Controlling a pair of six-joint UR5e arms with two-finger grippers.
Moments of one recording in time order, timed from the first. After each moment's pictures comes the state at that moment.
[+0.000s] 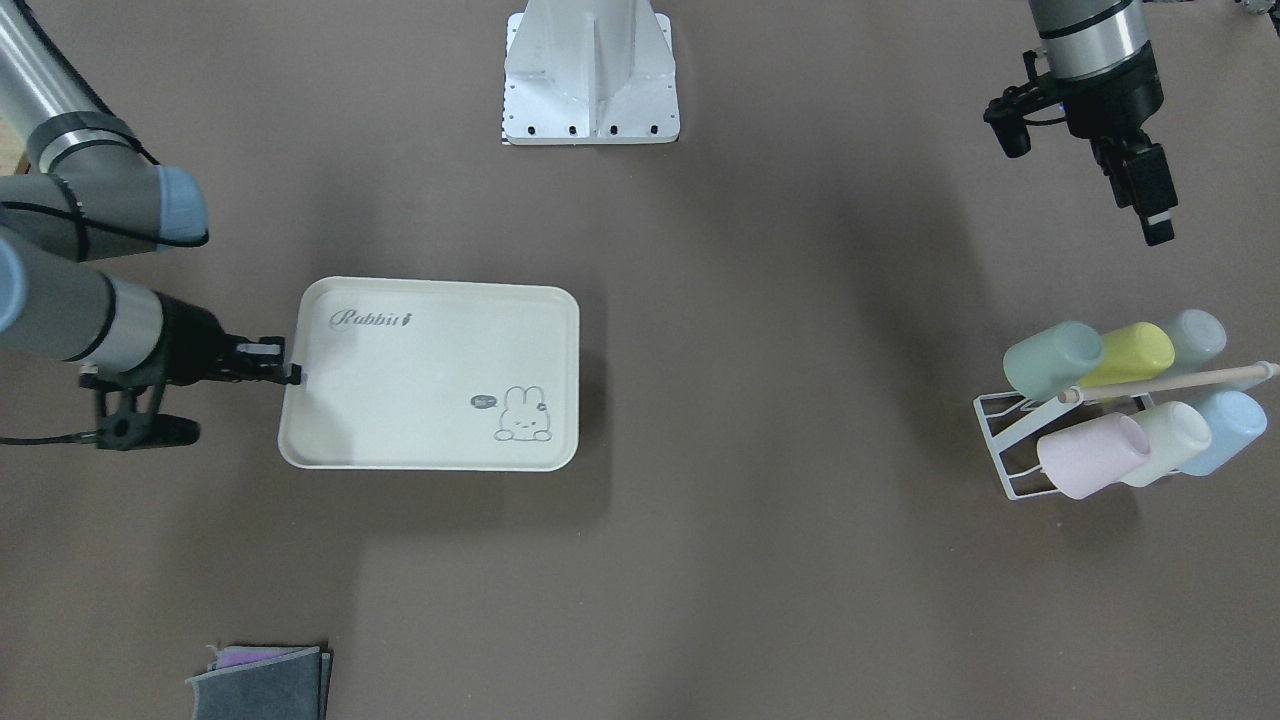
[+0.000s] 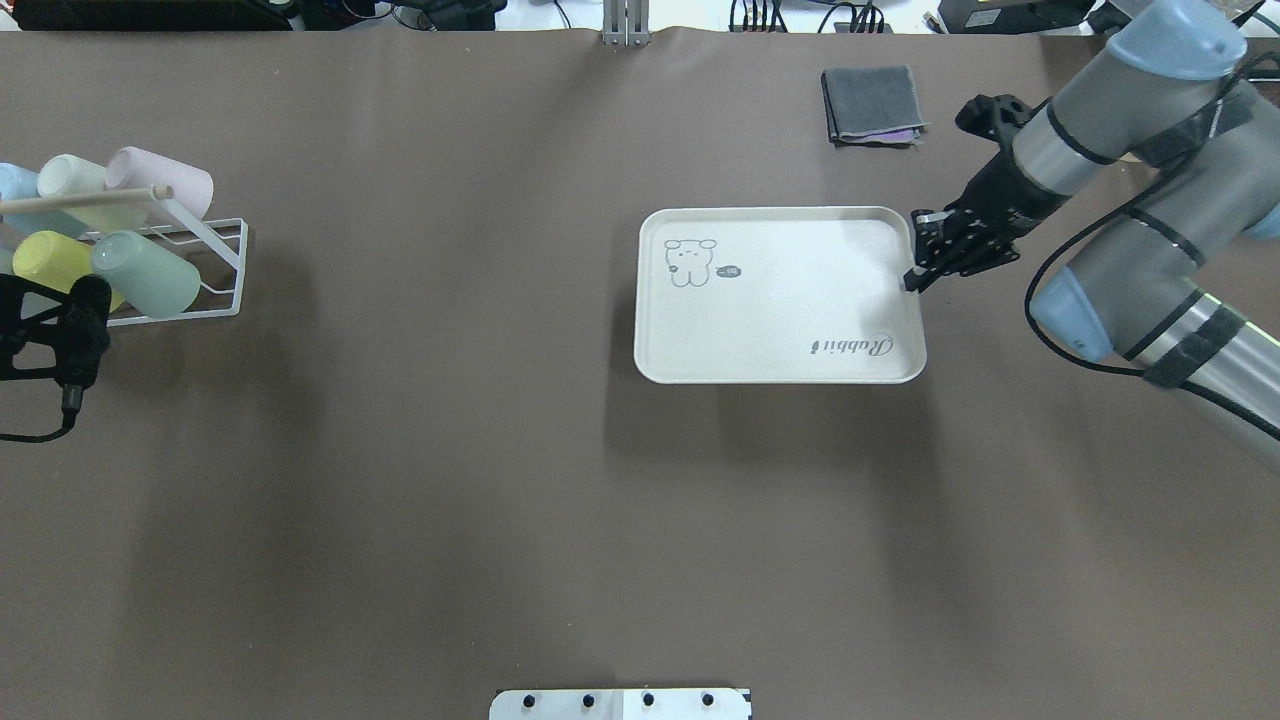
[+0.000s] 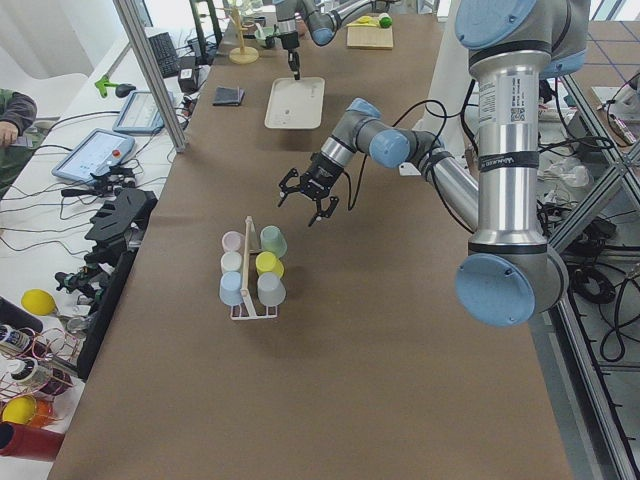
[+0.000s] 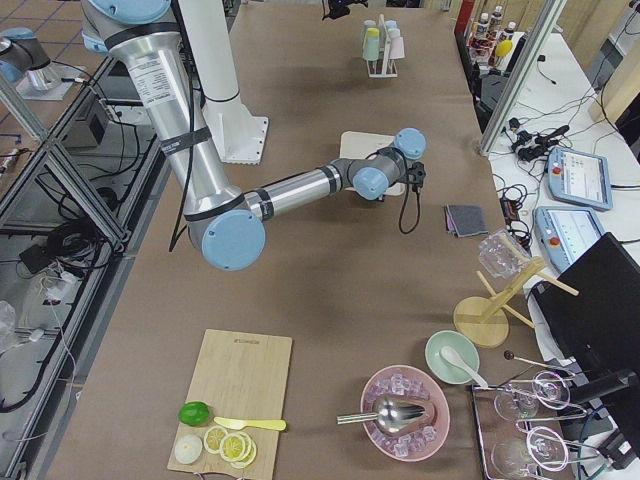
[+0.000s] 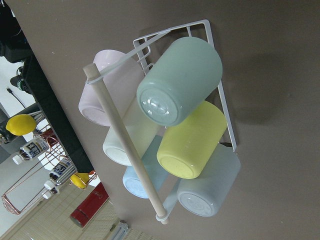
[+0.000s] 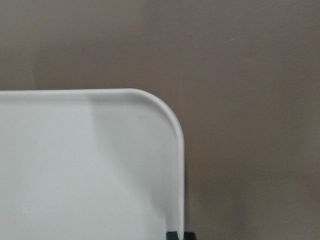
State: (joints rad) left arm -0.64 -1.51 -2.35 -1.29 -1.14 0.66; right arm 0.93 -1.14 1.51 -1.23 2.52 0.95
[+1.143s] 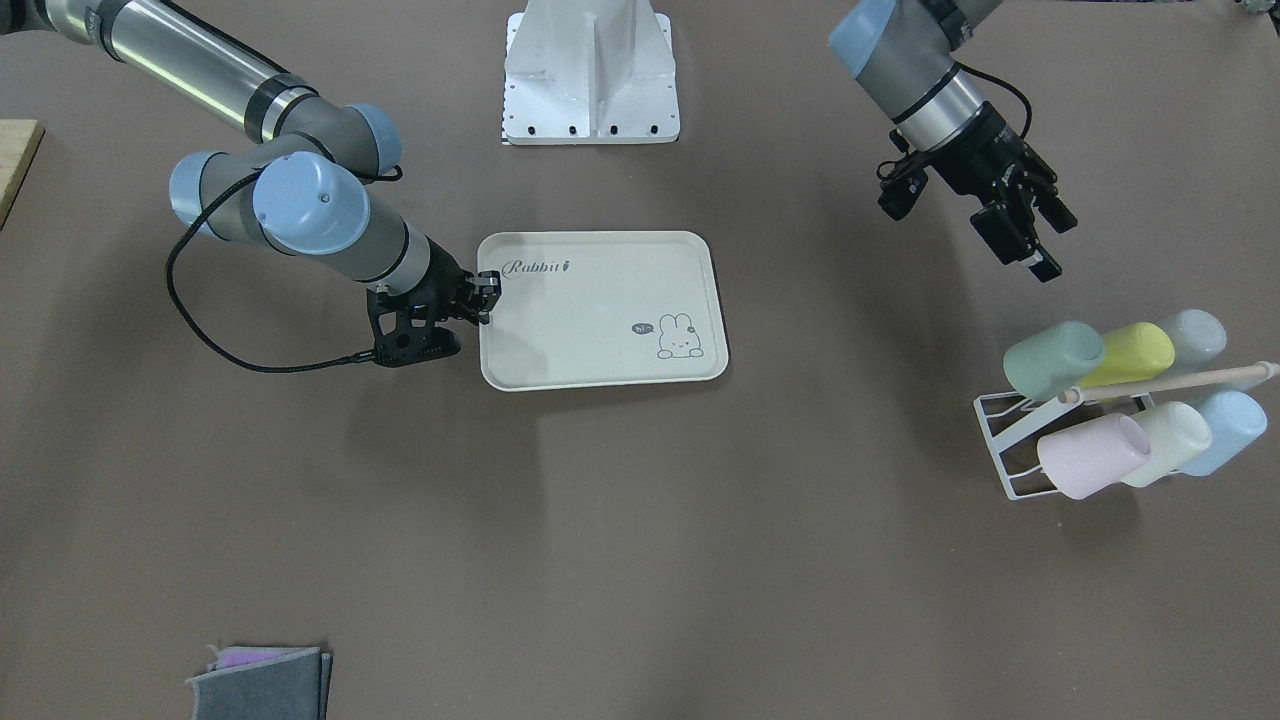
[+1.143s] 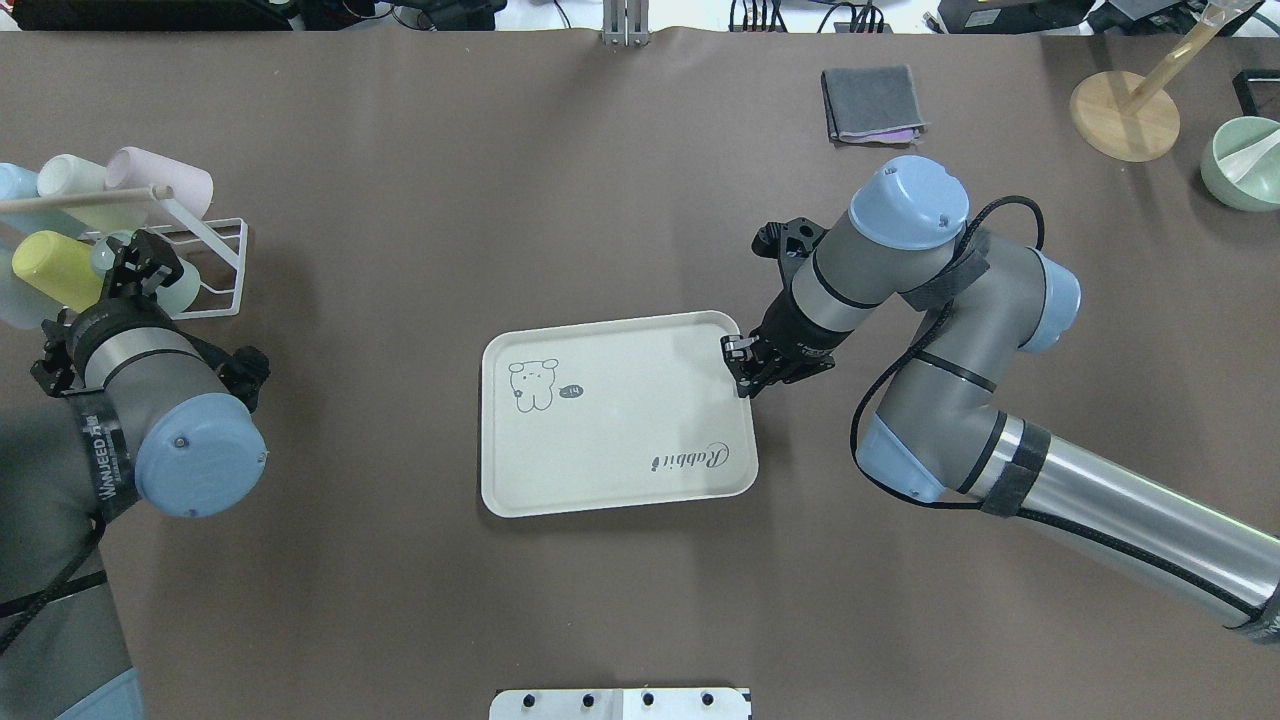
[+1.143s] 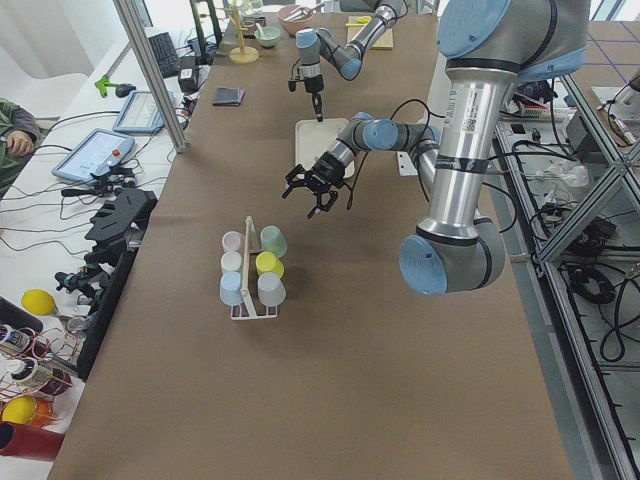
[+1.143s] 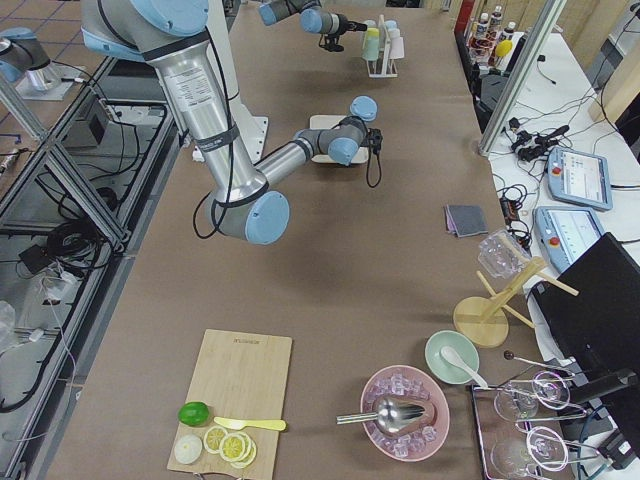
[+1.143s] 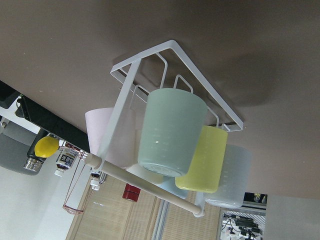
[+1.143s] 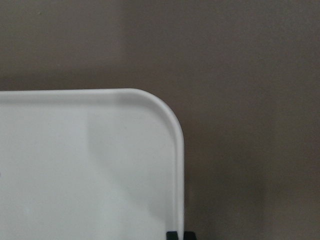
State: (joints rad) left arm -0.45 -1.75 -2.15 -0.88 -0.85 0.65; right arm 0.65 -1.05 1.53 -1.15 2.28 1.13
